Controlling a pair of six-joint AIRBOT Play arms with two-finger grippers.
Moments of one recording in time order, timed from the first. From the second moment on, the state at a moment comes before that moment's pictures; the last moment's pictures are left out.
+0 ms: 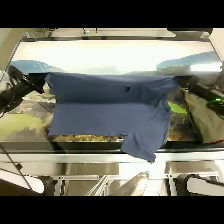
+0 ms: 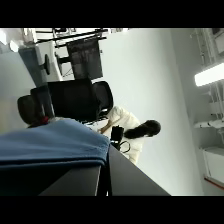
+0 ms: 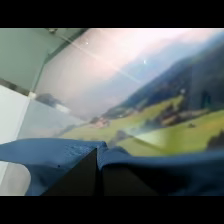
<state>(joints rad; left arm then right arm) 0.45 -1.85 1.22 -0.15 -1.60 -0.80 -0.40 -1.45 0.87 0.09 1.03 0.41</state>
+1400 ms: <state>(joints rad) 0.37 -2.32 2.05 0.42 -1.45 -0.85 -0.36 -1.83 1.11 -0.01 1.06 0.34</state>
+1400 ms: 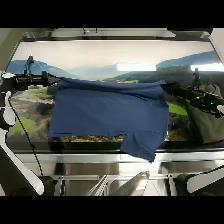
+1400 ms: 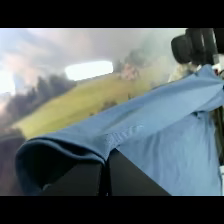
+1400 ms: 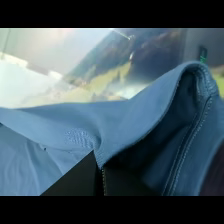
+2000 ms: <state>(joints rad) 0.36 -2.30 2.04 0.57 -1.44 -0.84 -0.36 -1.83 1.11 -0.12 1.00 0.39</state>
